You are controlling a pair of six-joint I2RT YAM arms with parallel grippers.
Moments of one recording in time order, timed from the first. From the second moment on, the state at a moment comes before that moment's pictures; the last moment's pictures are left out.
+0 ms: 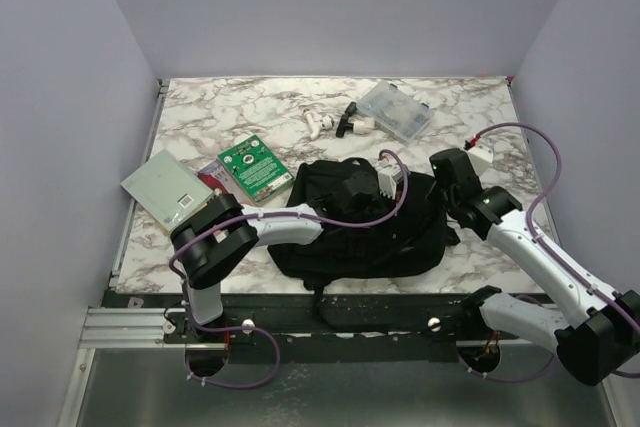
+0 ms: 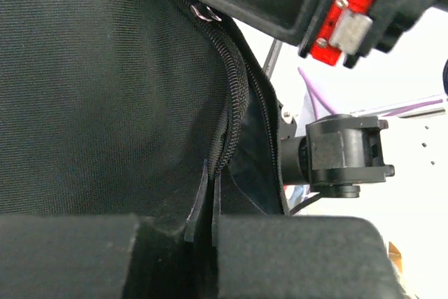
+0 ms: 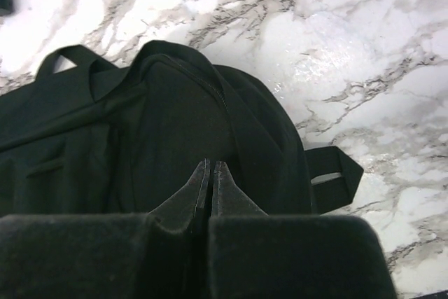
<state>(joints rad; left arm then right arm) -1.02 1.80 1.03 0.46 0.42 -0.73 0.49 1.04 0.86 -0.66 0.50 0.80</state>
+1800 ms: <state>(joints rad) -1.17 1.84 1.04 0.46 0.17 -0.46 0.29 2.01 1.33 -0.21 -0.07 0.45</state>
